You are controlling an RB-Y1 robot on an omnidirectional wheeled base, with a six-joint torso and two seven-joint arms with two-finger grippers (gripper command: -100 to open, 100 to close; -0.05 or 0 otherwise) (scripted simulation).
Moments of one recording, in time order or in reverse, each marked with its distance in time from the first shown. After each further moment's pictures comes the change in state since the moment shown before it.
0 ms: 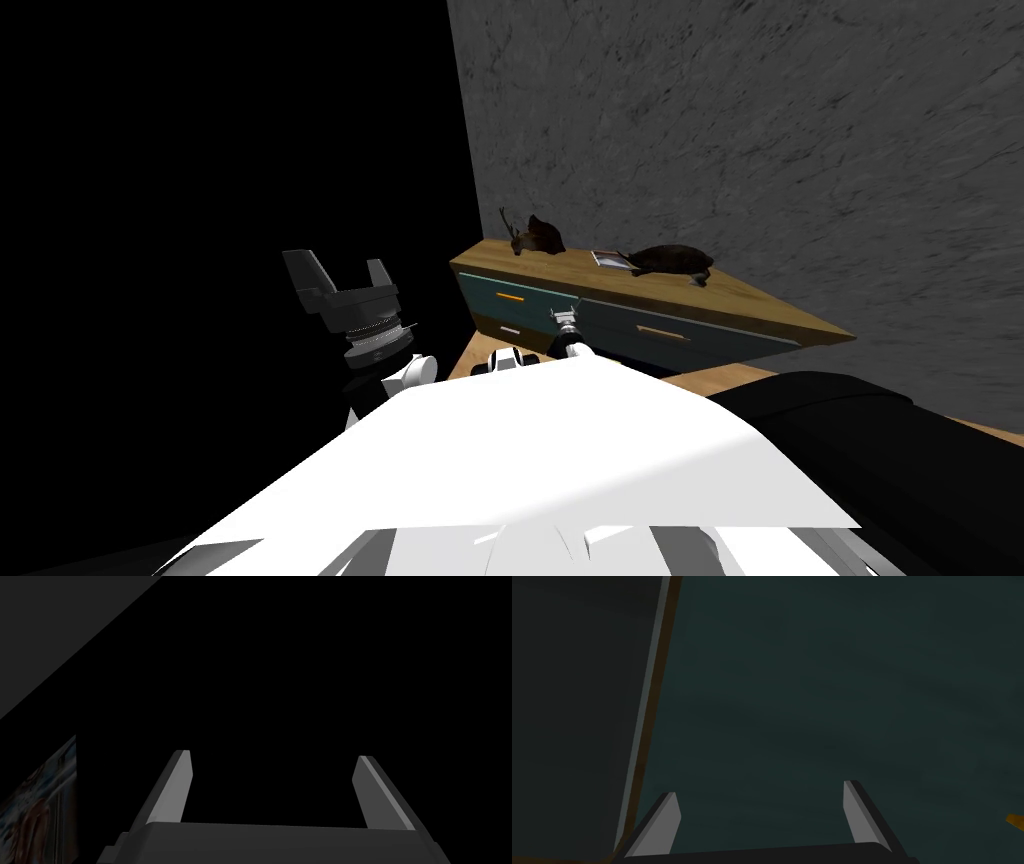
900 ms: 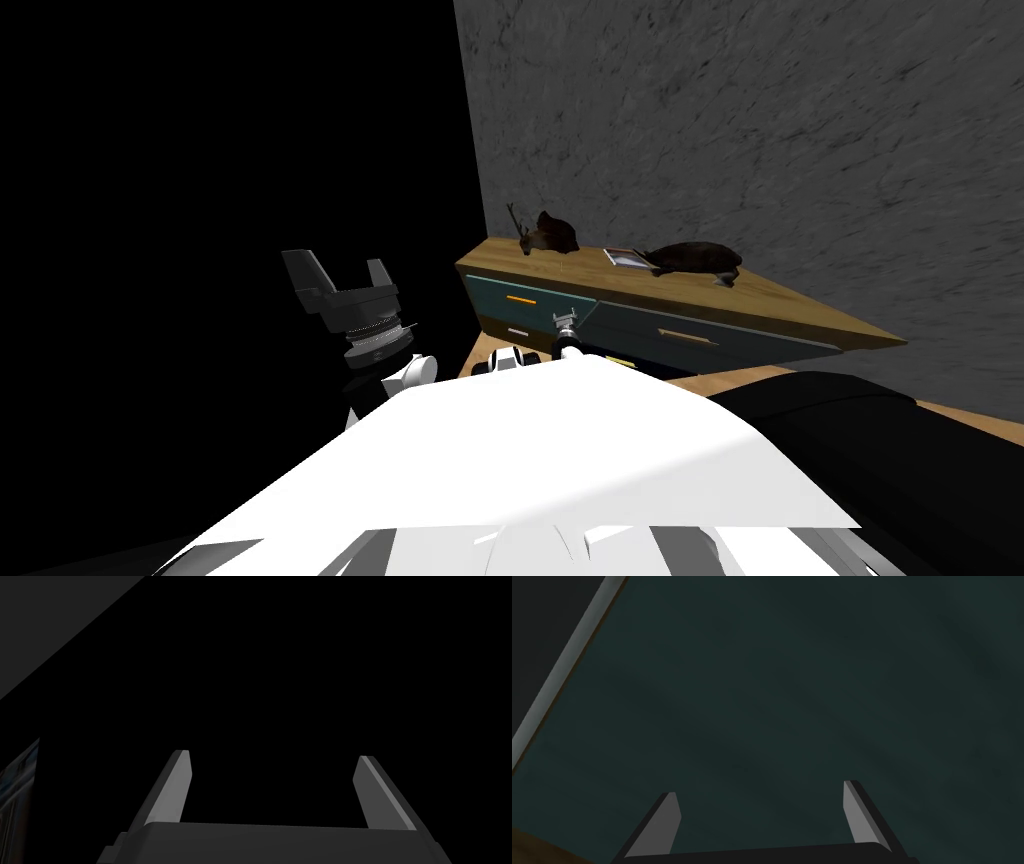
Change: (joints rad) left arm 0.000 0.000 0.000 0.000 0.000 0.000 0.000; right arm -0.017 -0.003 0.068 0.096 0.240 0.179 0.099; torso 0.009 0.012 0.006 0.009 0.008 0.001
